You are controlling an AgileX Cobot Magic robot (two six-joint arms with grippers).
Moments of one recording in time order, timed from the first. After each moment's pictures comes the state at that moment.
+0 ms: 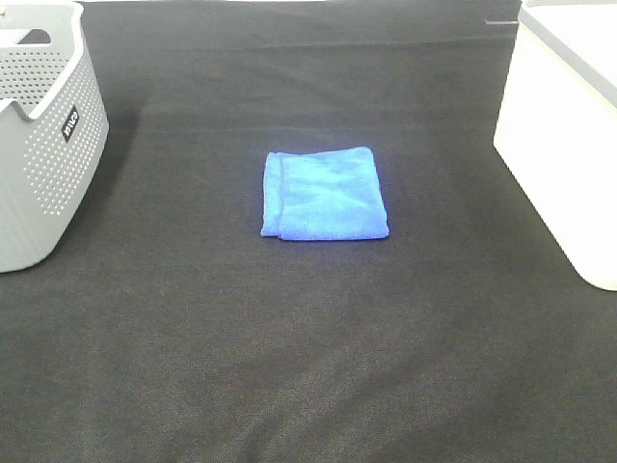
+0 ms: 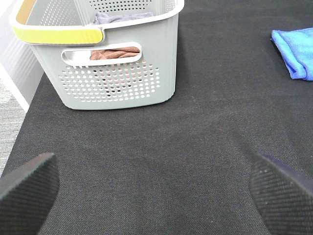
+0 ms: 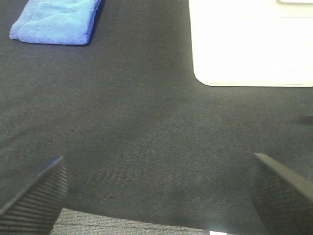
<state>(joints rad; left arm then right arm) 0.04 -0.01 -0.51 -0.01 1.04 0.07 0.07 0.00 -0.46 0.09 1.10 -0.05</state>
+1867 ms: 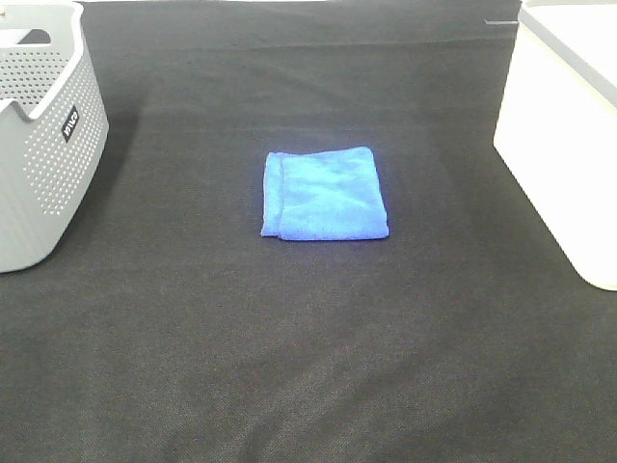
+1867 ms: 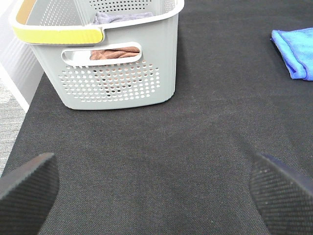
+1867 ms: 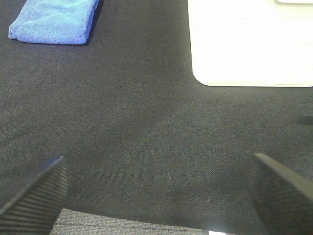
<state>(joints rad) 0.04 -0.01 -0.51 -0.01 1.04 0.07 0.07 0.00 -0.46 0.09 1.10 -0.05</state>
